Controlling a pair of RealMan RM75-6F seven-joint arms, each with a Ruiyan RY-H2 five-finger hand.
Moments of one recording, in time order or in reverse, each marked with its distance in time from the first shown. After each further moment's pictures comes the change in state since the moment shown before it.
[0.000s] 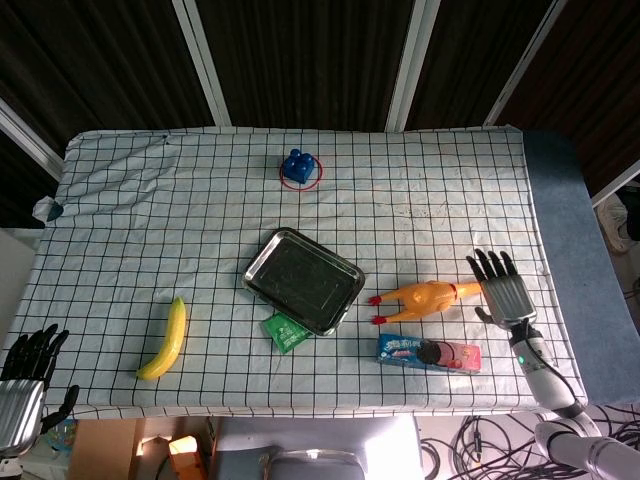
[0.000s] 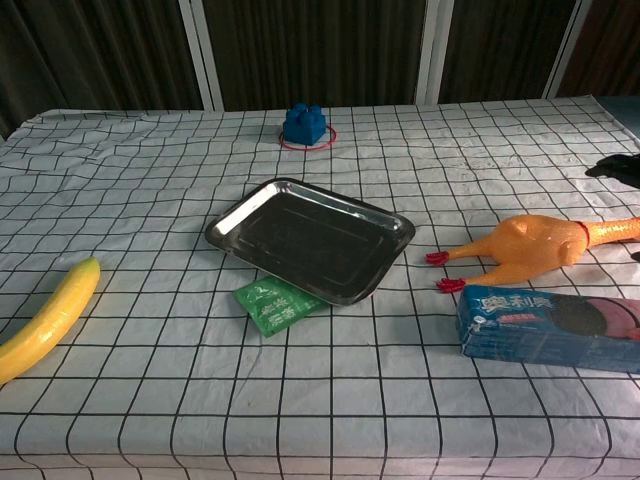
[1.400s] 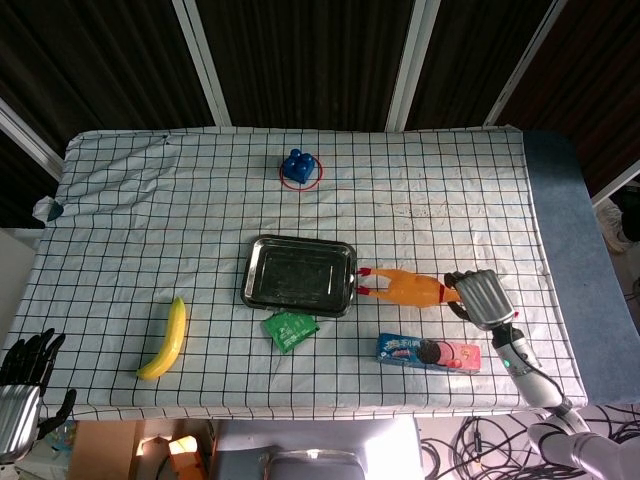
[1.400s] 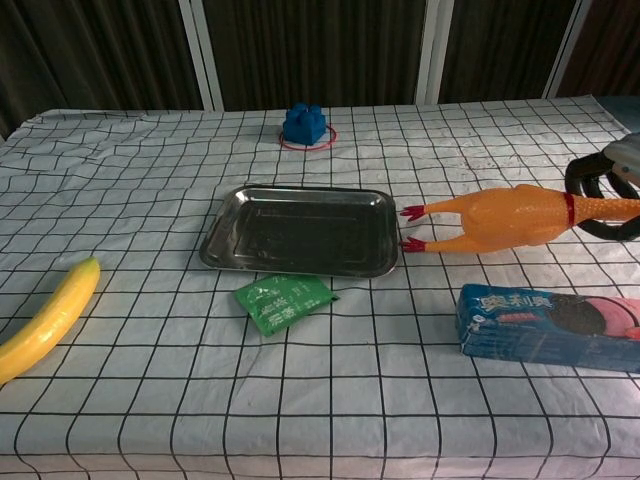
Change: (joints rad) left arm 0.019 0.001 0.009 0.008 0.013 0.021 -0.023; right arm 0.032 -0.068 -0.079 0.121 -0.211 0.274 0.185
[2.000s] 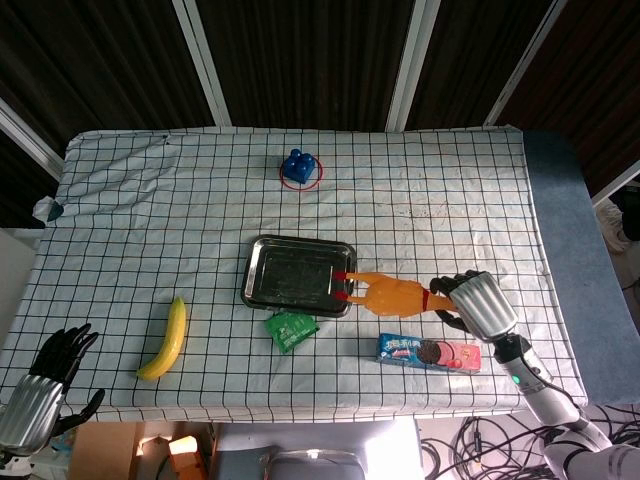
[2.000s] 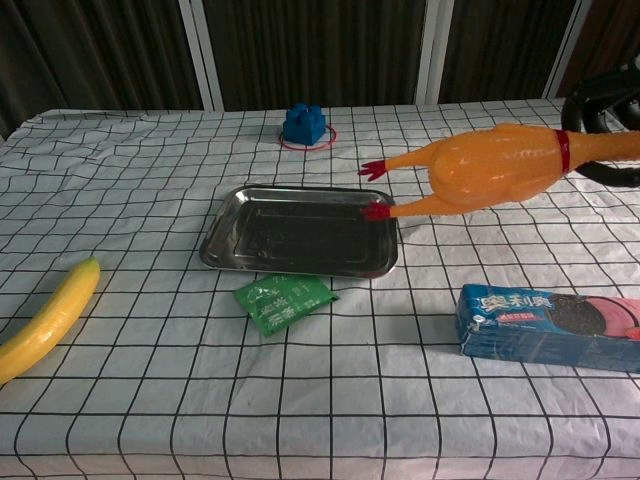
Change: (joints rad) left arm -0.078 0.019 0.026 0.046 0.140 -0.004 -0.207; right arm -0.001 0.241 0.008 -0.454 -0.099 0.120 -0.086
